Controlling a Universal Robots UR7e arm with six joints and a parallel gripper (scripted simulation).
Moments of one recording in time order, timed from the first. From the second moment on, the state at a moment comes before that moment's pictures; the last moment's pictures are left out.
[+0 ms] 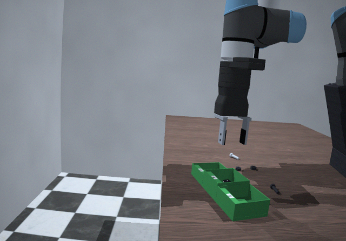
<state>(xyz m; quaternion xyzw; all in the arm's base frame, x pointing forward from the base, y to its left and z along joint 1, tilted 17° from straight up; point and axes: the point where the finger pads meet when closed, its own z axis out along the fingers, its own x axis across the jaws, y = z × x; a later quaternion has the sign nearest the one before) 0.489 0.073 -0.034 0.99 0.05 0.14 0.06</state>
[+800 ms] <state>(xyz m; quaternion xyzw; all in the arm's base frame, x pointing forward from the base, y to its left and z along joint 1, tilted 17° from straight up) 0.469 0.080 0.039 0.99 0.05 0.15 0.06</state>
